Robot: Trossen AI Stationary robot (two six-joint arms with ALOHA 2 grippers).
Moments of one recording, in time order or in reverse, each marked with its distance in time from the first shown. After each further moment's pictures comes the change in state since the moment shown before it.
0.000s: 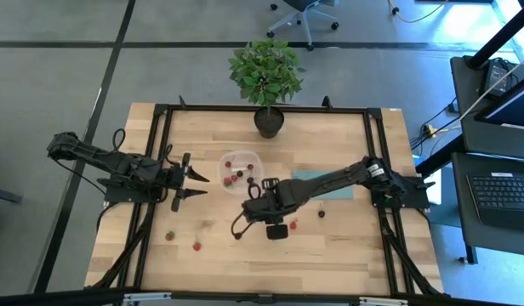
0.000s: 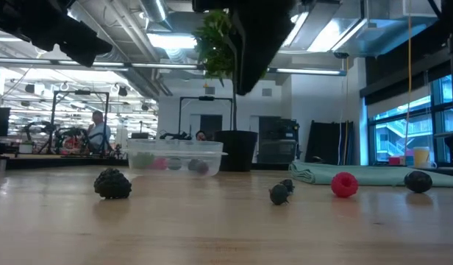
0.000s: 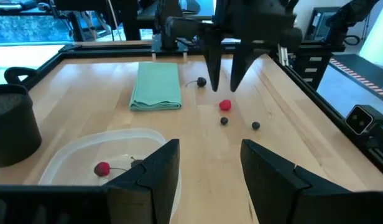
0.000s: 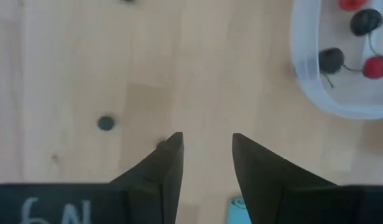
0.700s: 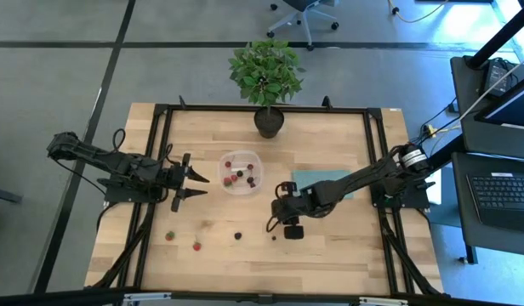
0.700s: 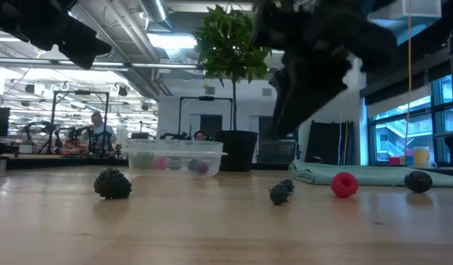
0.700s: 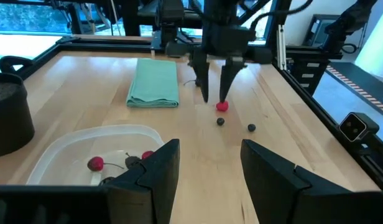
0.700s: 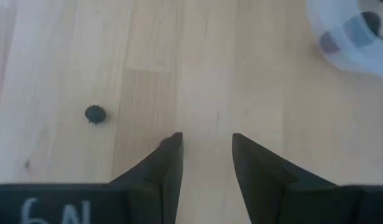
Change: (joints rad) left arm -0.001 0.000 0.000 -0.001 0.004 -0.058; right arm 0.026 -0.370 -0.822 0.760 0.020 0.047
